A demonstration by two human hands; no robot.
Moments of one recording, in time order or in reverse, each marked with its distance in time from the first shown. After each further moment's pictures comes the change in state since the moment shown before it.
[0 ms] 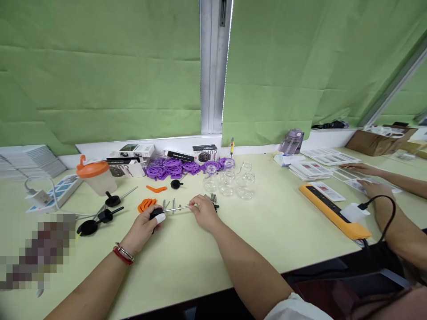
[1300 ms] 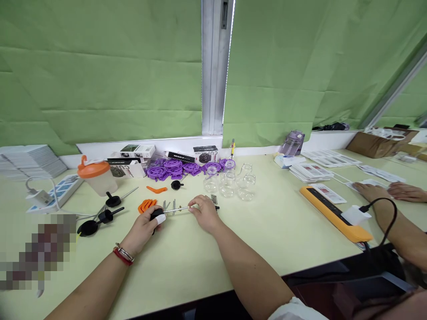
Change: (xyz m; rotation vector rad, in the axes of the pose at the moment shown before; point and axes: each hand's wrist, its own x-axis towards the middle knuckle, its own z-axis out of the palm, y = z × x) left_hand 0.000 0.001 0.000 0.010 -0.004 0.001; right_hand -0.001 0.003 0.000 0.018 0.029 -0.004
